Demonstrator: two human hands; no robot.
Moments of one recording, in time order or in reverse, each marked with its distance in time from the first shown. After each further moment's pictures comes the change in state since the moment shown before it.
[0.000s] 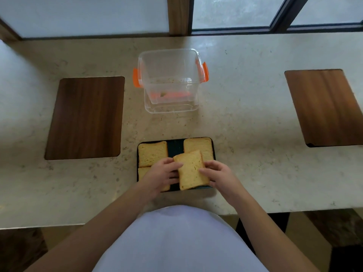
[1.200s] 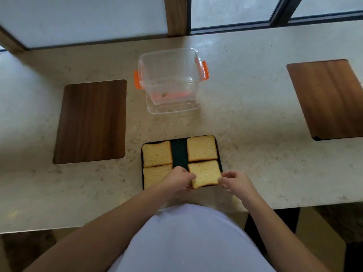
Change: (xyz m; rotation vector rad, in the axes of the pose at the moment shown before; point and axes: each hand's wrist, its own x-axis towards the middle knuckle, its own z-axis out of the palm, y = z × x) left_hand 0.007 -0.018 0.033 0.597 0.113 -0.093; right_hand 0.002 0.037 -0.036 -0.369 0.299 0.091
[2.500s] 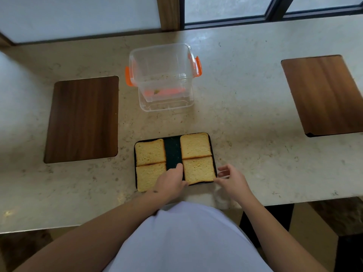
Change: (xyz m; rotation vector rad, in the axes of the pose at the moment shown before) left_hand -0.003 -0.013 0.009 0.849 0.188 0.372; right_hand 0.008 0.010 -0.004 -0.185 0.064 -0.133
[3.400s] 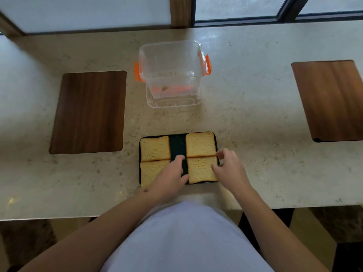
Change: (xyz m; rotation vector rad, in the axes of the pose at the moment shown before) left_hand -0.007 -0.018 -0.009 -0.283 0.073 0.041; right_hand 0.002 -0.051 0.007 -0.330 0.138 -0.257
